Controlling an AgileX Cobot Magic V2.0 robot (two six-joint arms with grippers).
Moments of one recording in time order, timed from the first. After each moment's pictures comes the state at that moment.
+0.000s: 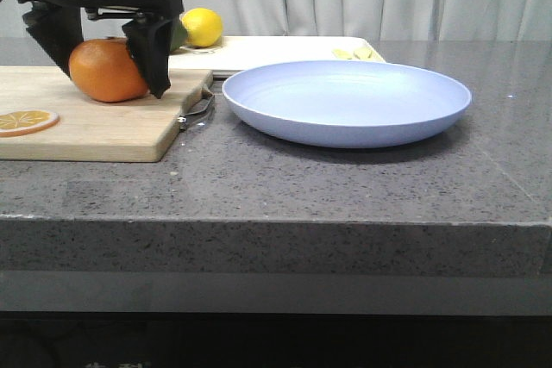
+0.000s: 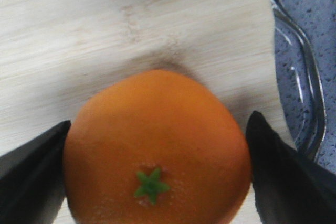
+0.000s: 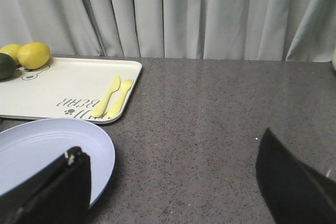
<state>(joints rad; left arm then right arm) -0.40 1.93 -1.77 0.02 1.20 -0.06 0.03 0.53 -0.59 0.01 0.25 0.05</state>
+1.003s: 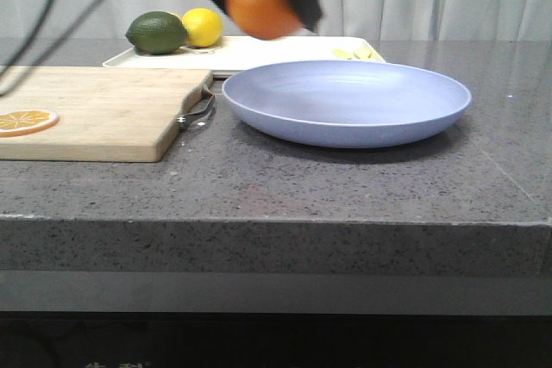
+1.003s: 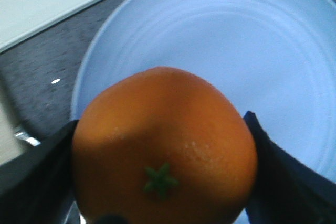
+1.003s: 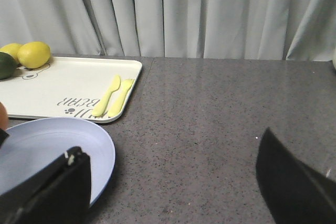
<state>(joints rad) -0.69 1.97 -1.96 0.00 1.06 -0.06 0.03 0.53 -0.59 0.01 0.25 0.05</state>
